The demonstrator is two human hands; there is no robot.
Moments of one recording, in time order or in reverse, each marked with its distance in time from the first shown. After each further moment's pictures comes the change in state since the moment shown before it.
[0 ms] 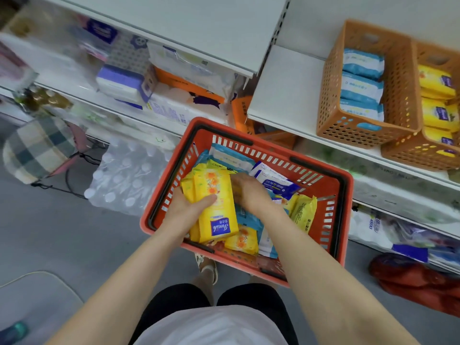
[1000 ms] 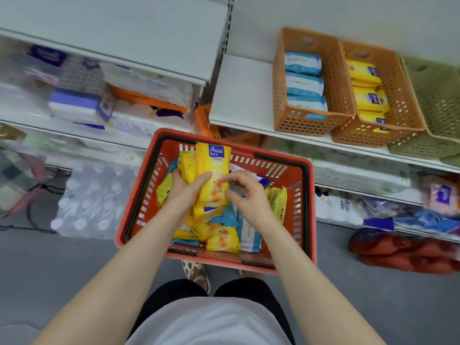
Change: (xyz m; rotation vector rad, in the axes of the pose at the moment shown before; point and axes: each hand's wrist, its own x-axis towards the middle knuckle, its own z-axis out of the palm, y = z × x) left_hand 0.008 0.049 0.053 -0.007 -0.077 0.120; right_hand -0.099 -0.004 -0.034 0.870 0.498 -0.089
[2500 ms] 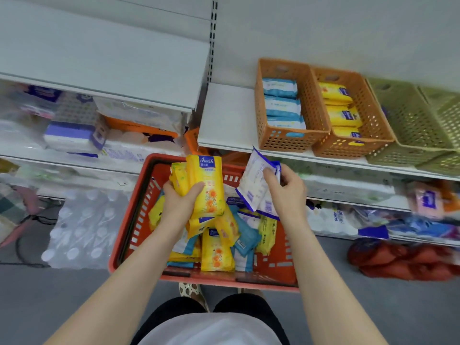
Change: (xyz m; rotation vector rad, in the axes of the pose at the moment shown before) left_hand -0.005 0.020 0.013 0.020 0.059 0.081; right_hand 0.006 -0.032 -0.078 -0.178 0.547 0.091
